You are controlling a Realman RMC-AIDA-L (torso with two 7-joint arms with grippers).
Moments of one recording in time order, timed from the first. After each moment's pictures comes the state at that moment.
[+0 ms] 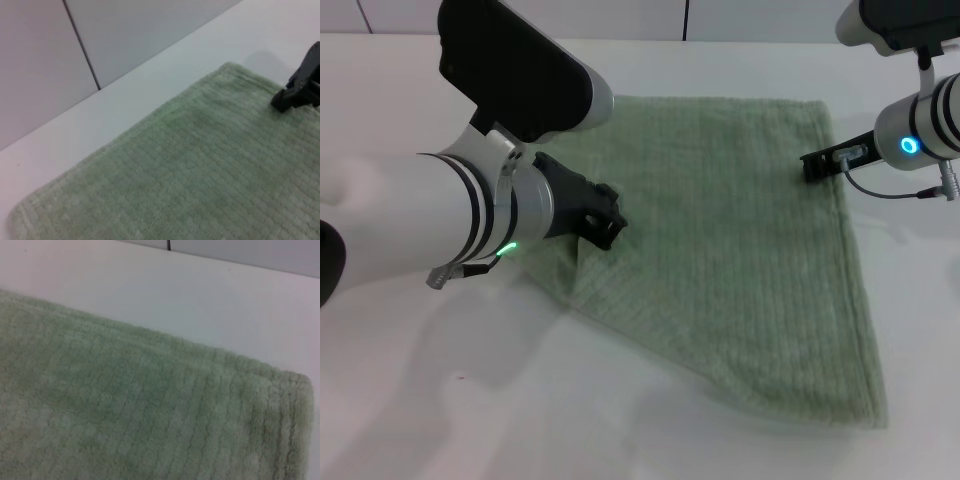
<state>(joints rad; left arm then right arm) -0.22 -2.07 -1.15 -1.79 2.89 -1.03 0.13 0.79 2.07 1.79 0.77 -2.64 0.91 -0.31</state>
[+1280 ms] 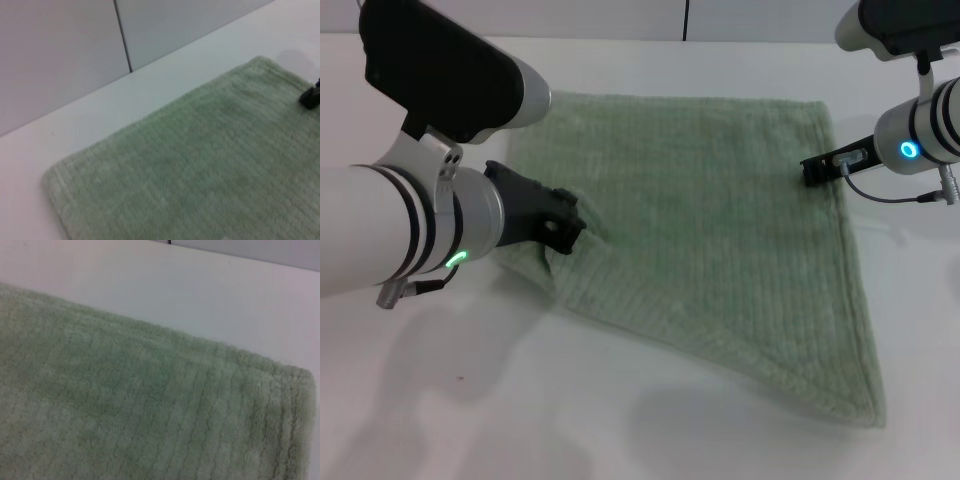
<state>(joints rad) -0.12 -2.06 -1.19 -1.90 2.89 -1.08 0.12 0.79 2.07 1.78 0.77 -2.64 0.91 -0.31</state>
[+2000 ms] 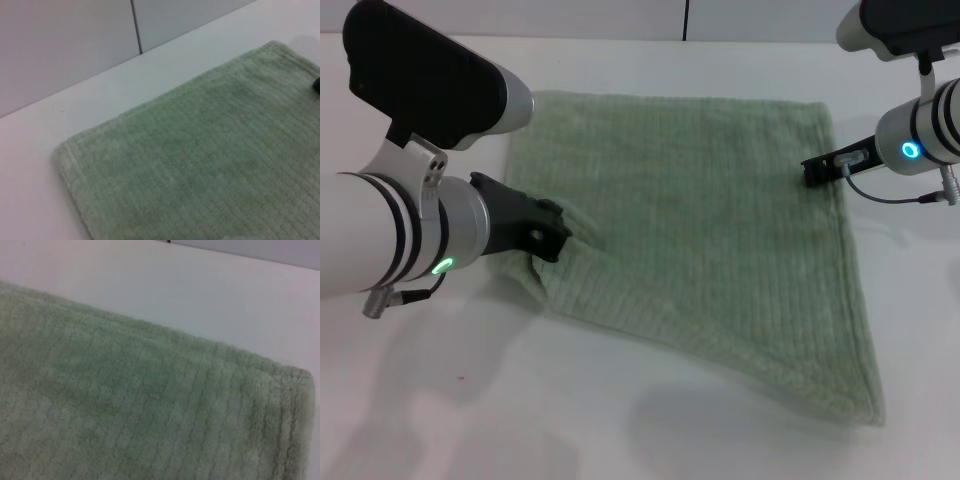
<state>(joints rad) -0.10 -2.06 -1.20 -1.90 2.89 -1.11 0.11 0.78 2.07 1.78 0.78 -2.64 0.92 -0.31</state>
